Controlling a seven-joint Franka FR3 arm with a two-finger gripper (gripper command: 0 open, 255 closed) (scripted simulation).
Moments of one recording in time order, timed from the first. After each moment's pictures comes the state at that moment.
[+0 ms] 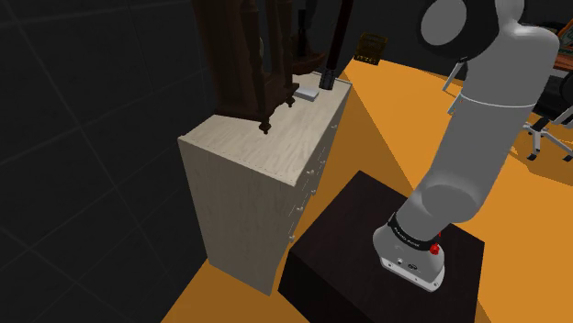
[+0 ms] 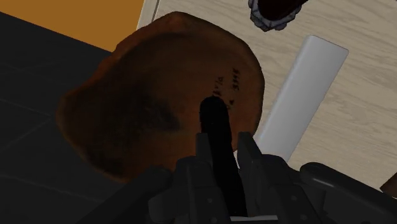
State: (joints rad) arm -0.03 0.24 -0.28 -1.15 0.07 1.38 -0.94
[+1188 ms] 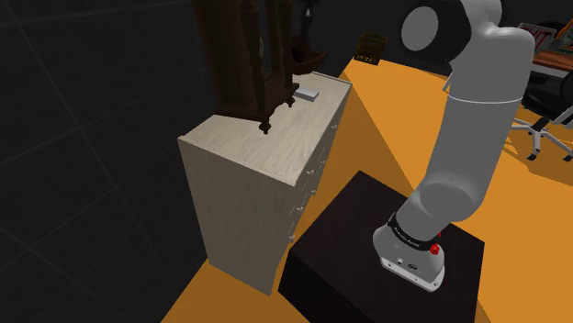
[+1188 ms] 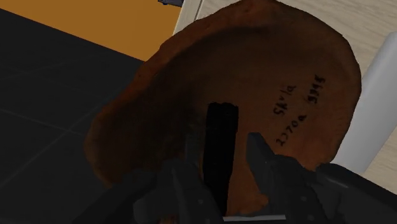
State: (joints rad) arm -0.08 0.34 -0.30 -1.19 0.10 1.51 -1.00
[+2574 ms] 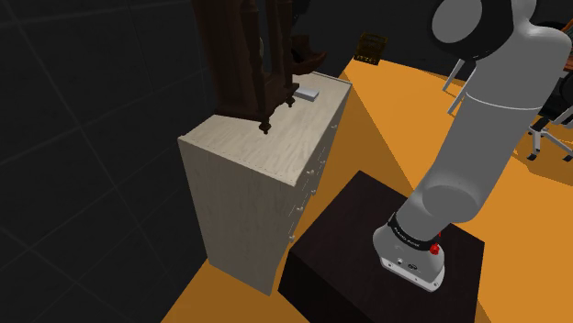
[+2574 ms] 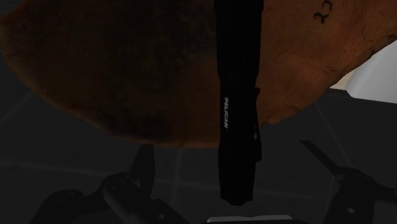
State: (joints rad) arm -0.02 0.19 -0.27 -1.54 0.24 2.04 -0.77
